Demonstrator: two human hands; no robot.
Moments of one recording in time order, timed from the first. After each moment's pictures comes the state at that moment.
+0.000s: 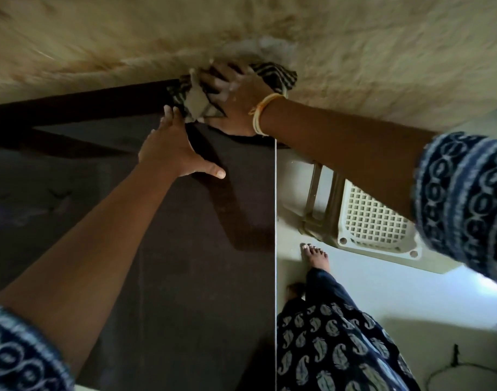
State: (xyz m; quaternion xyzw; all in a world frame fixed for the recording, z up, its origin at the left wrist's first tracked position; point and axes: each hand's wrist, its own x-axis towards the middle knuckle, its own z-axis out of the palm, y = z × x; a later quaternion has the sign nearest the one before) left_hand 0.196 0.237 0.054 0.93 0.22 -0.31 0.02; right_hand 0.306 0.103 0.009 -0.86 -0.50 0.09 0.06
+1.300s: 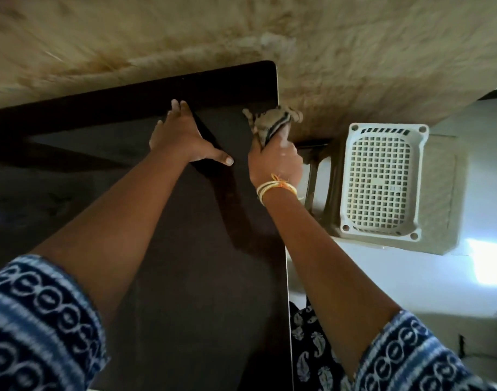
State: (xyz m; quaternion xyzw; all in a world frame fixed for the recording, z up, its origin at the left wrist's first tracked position) left_hand 0.189 0.224 0.070 0.92 0.25 -0.29 0.03; right_hand 0.164 0.071 0.021 -0.91 0.13 0.20 0.34
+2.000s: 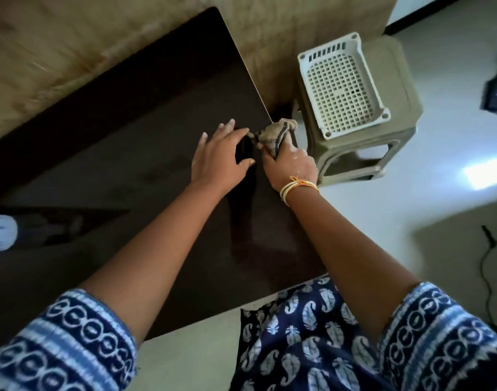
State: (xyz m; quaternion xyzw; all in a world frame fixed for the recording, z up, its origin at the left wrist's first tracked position) left_hand -0.026 0.162 0.067 0.98 -0.10 -0.14 0.08; right_hand -0.052 0.030 0.023 -0.91 0.19 0.16 0.33
